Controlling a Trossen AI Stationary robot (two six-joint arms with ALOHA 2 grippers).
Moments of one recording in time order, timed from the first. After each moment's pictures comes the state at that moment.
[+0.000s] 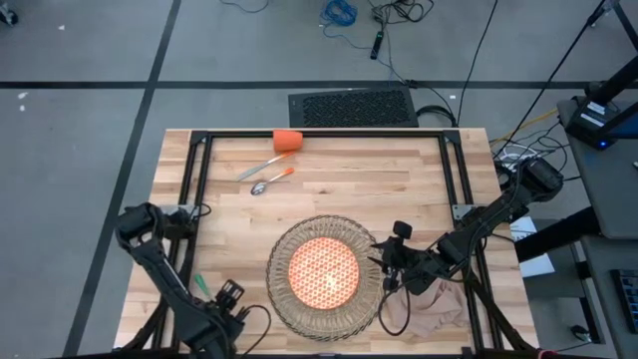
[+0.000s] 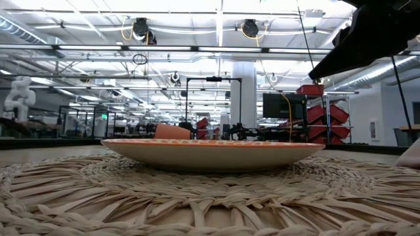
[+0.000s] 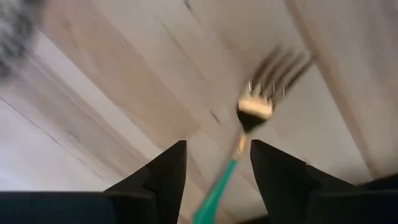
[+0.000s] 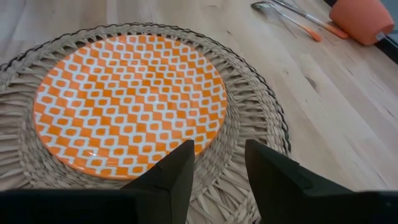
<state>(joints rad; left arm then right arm) -0.99 1.85 1.30 -1.20 -0.01 -0.37 0.65 1.38 0.71 -0.19 0.76 0.56</state>
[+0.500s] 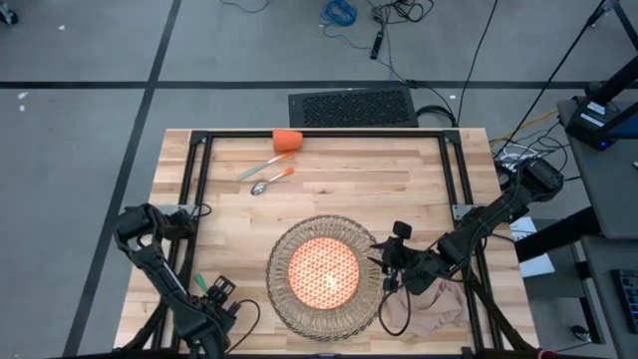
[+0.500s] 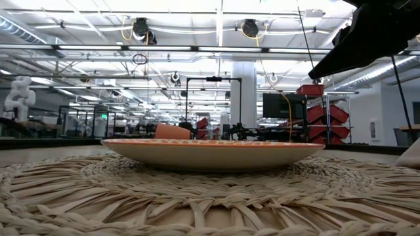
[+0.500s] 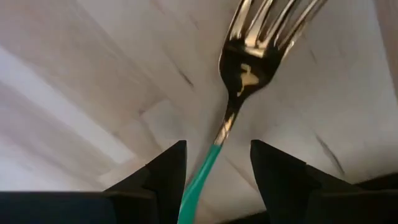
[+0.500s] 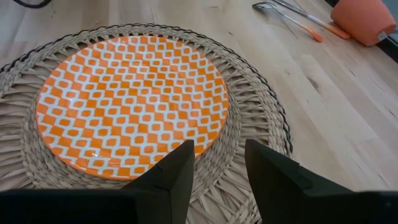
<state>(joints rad) -1.04 1.85 1.12 -1.08 0.08 -0.41 0.65 1.38 0.71 -0.19 0.76 0.57</state>
